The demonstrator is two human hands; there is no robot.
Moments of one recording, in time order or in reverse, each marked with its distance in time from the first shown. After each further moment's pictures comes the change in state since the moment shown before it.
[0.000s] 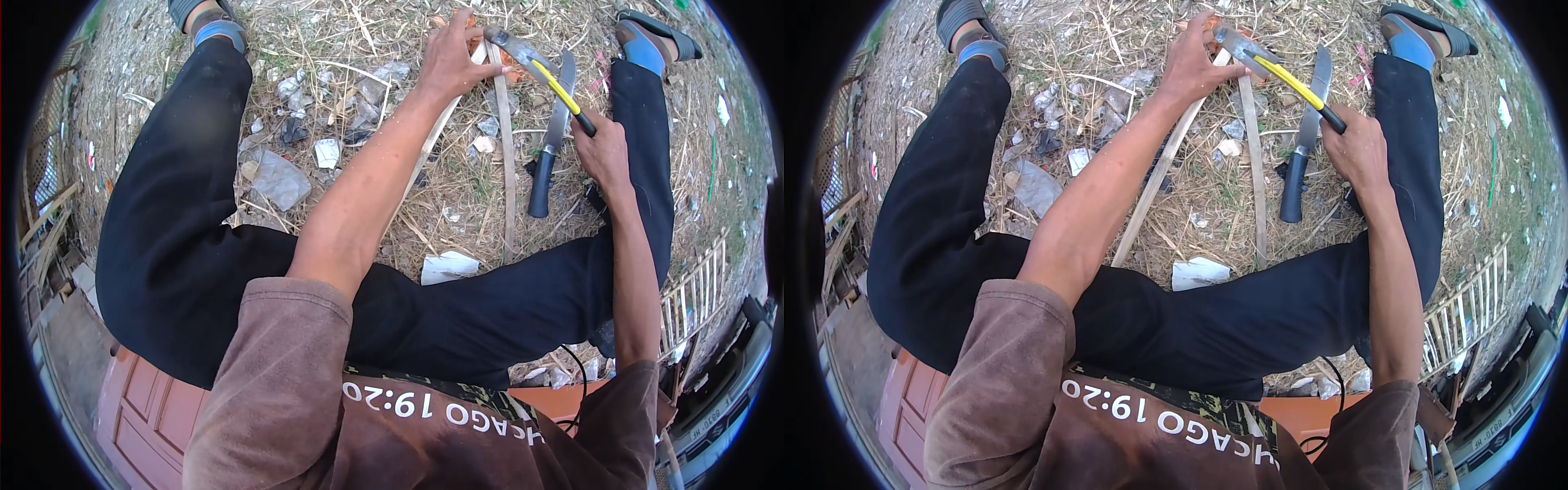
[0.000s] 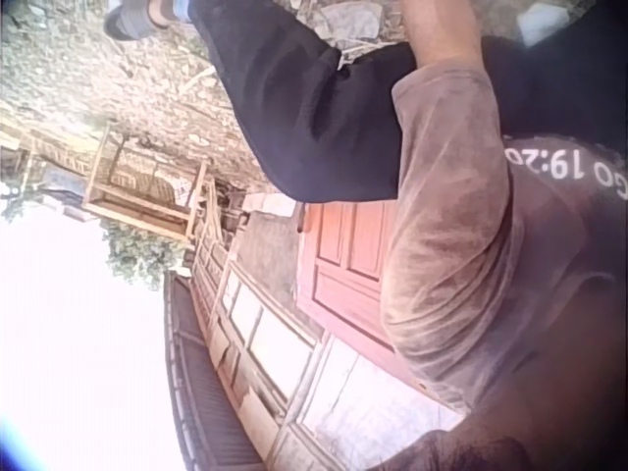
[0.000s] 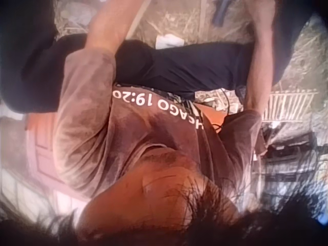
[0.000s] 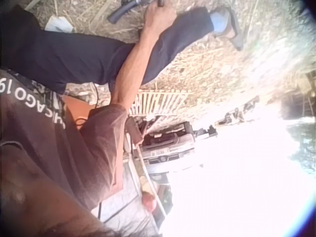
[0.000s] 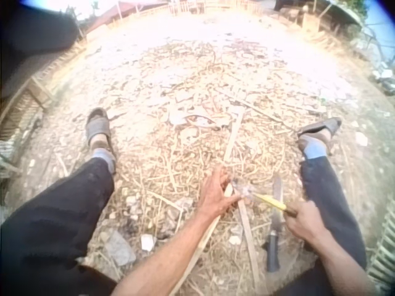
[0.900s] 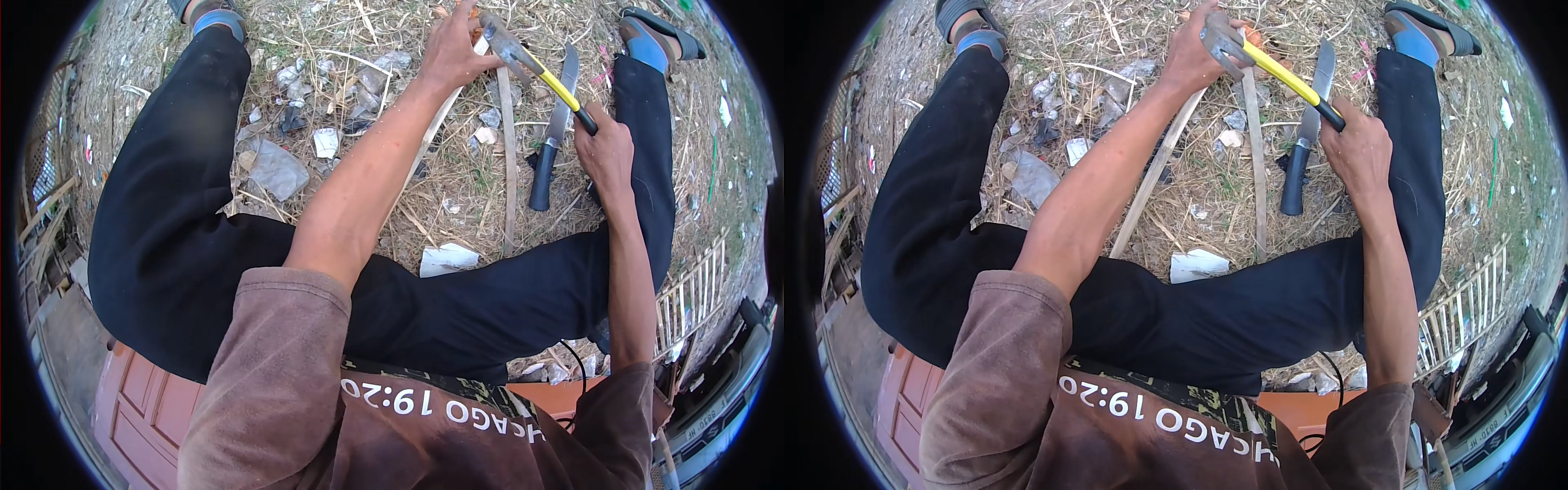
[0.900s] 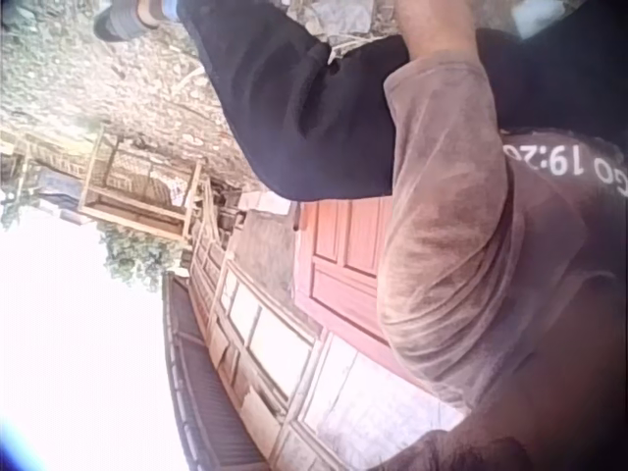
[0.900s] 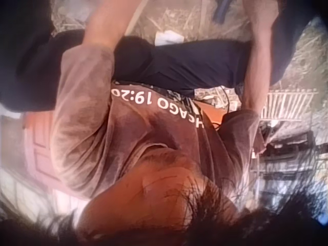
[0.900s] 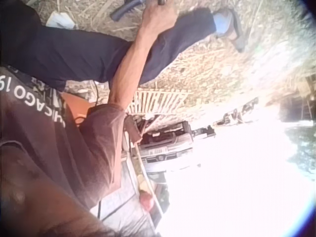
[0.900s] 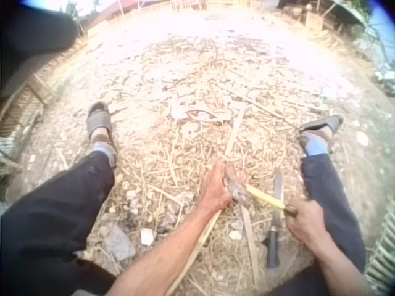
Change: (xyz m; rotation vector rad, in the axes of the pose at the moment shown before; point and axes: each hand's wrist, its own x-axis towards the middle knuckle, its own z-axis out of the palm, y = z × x) left_hand 0.009 0.039 -0.025 -0.125 -0.140 -0.262; right_hand -0.013 -0.016 0.003 -0.190 0.149 -0.048
